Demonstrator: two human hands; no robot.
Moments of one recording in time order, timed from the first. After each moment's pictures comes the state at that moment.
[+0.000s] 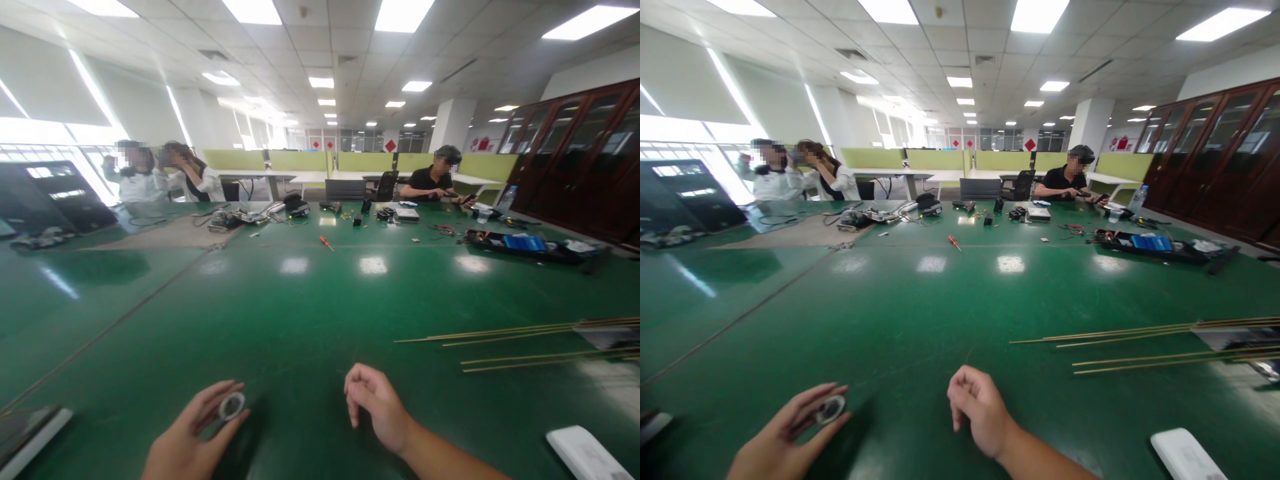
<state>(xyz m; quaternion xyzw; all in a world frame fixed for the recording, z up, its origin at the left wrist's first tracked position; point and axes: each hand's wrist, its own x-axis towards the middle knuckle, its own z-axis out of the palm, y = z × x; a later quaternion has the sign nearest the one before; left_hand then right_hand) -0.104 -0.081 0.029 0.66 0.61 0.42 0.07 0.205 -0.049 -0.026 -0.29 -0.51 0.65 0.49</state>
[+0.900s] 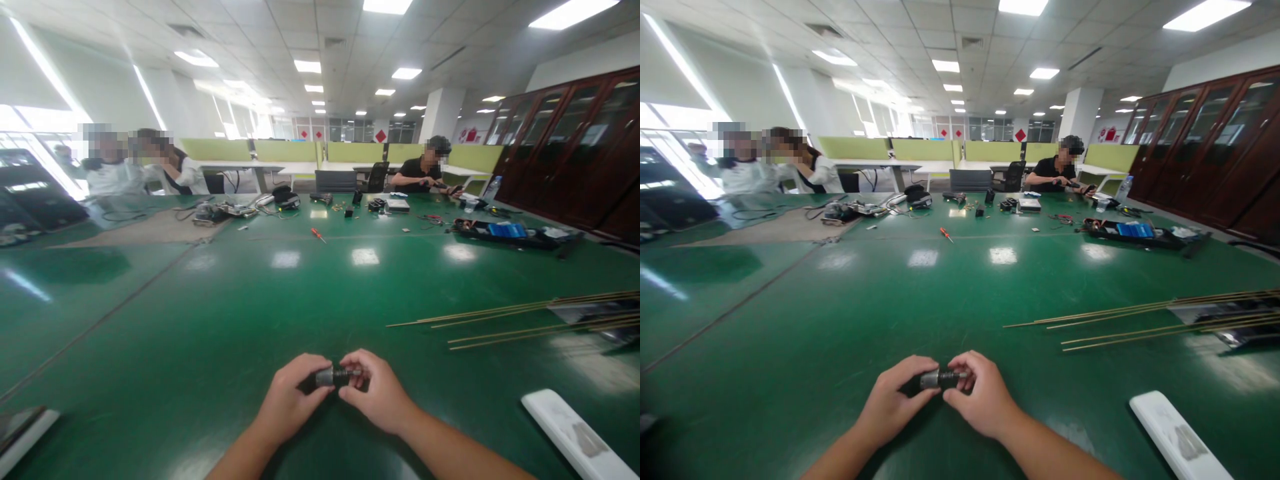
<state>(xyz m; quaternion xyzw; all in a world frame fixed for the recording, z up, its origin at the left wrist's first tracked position) 0.003 -0.036 -0.004 0.82 0.36 0.40 0.20 0.217 -0.059 -0.019 -0.46 -0.62 0.46 0.44</state>
